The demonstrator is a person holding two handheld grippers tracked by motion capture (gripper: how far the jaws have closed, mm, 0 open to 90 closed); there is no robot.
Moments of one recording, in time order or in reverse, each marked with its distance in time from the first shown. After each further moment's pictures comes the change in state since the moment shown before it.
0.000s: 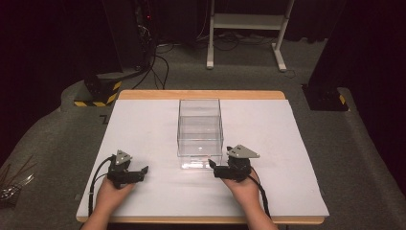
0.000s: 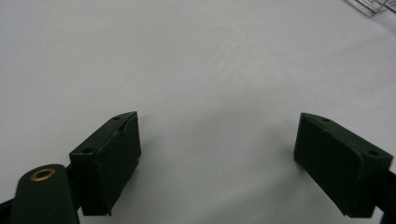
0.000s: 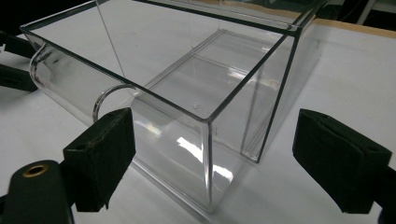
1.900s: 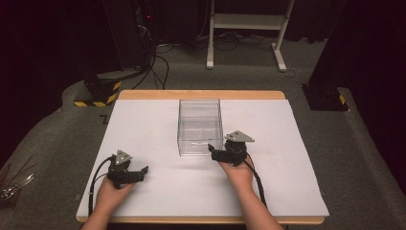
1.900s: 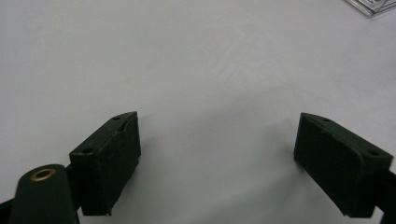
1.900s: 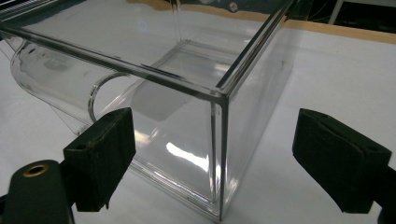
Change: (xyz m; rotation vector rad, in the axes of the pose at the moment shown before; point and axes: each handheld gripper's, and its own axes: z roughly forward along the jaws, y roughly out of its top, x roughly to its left) left arm 0.000 0.000 0.000 0.000 -0.001 -0.003; right arm -0.026 0.020 0.040 0.003 -0.079 0.062
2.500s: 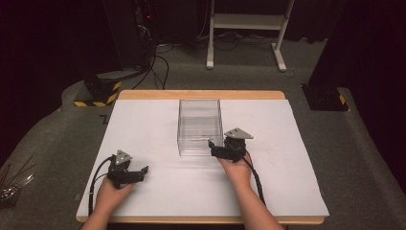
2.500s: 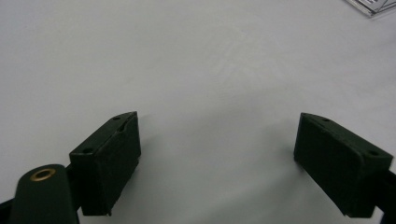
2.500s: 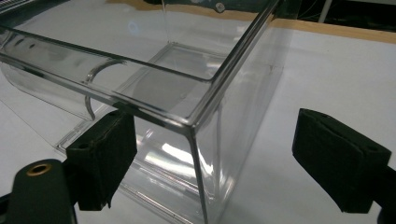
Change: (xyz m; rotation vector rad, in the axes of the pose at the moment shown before) left arm 0.000 0.000 0.000 0.003 0.000 0.004; right arm -0.005 0.003 0.012 0.001 -0.032 0.020
